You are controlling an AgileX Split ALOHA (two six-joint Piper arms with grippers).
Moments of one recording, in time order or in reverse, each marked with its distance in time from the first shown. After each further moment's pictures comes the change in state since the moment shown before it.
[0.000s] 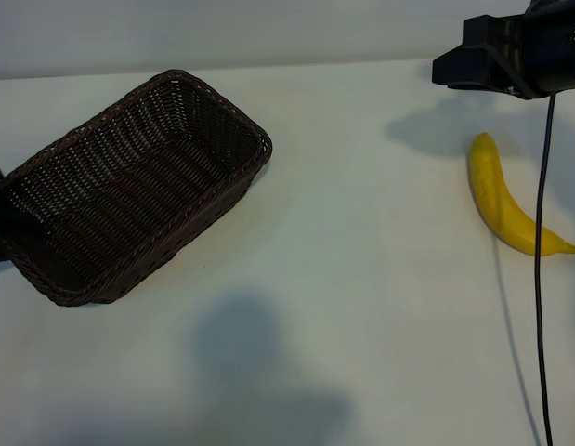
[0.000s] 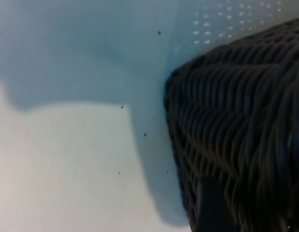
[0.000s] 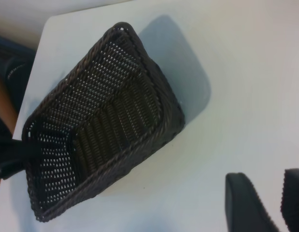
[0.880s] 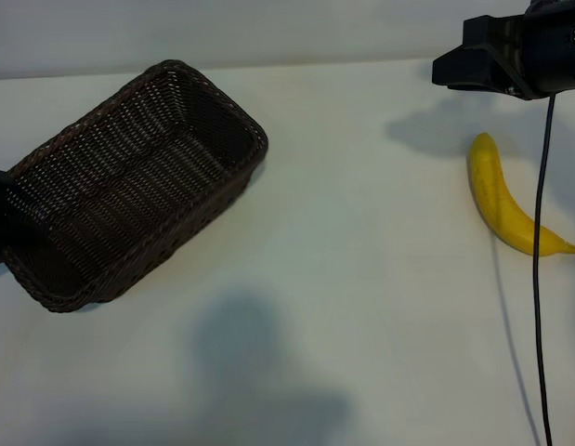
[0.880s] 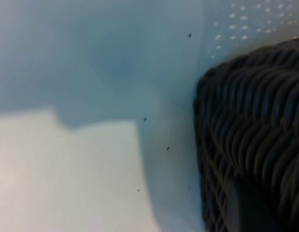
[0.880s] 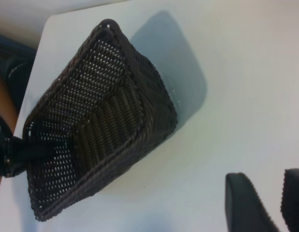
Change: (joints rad) left arm -0.002 0.058 -0.007 -0.035 -0.015 0.063; right arm 0.000 0.000 0.000 0.000 0.003 0.000
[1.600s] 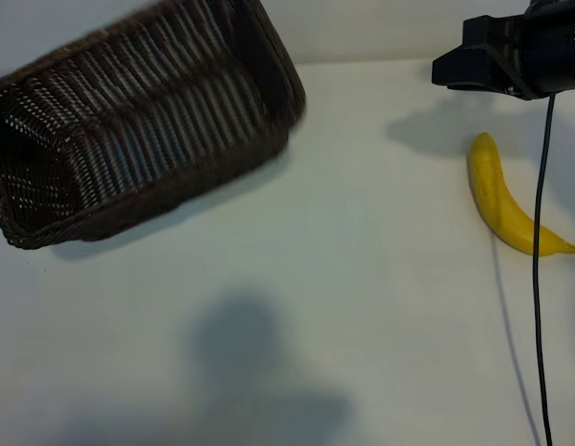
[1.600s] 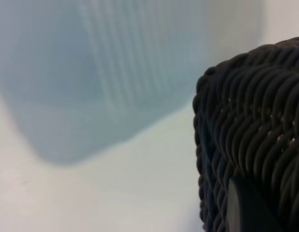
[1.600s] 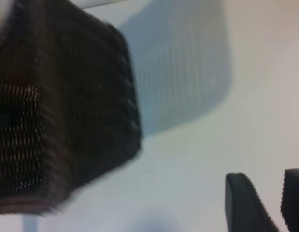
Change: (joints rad) left arm -0.138 0.019 -0.486 0.208 0.417 -0.153; right arm 0.000 0.000 0.000 0.000 0.000 0.000
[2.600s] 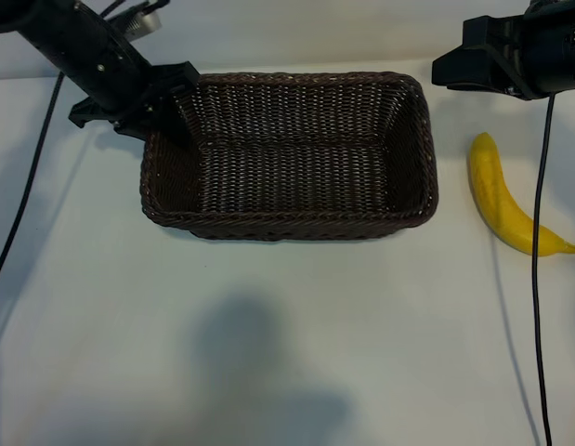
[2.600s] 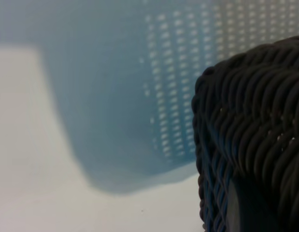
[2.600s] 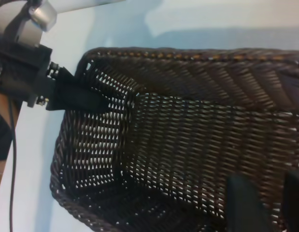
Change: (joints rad) left arm -0.451 0.368 -0.448 0.178 0.069 -0.221; right arm 0.000 0.000 0.000 0.000 0.002 0.000
